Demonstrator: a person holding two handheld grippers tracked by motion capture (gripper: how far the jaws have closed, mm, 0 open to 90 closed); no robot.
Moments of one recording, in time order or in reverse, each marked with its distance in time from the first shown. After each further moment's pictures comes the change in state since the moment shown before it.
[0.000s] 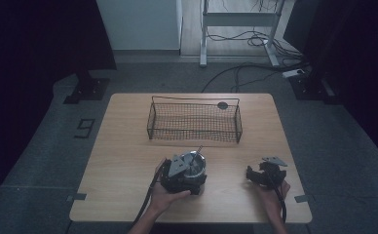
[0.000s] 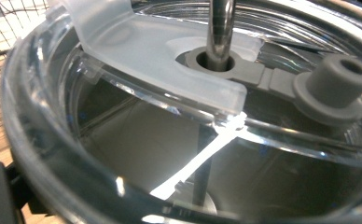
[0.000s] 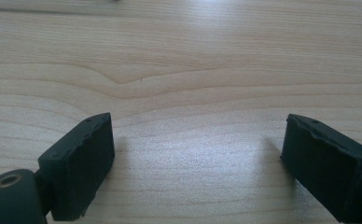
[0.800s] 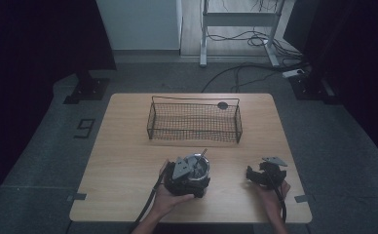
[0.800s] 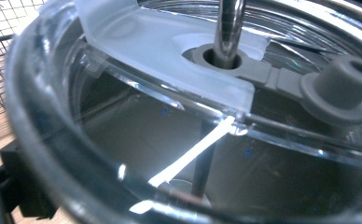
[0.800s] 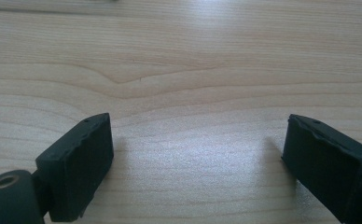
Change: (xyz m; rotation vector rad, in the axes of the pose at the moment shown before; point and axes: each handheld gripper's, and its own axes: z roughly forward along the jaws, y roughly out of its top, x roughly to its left) left arm -0.012 -0.008 0.013 0.015 0.002 0.009; right arm 0.000 0.000 0.000 0.001 -0.002 0.001
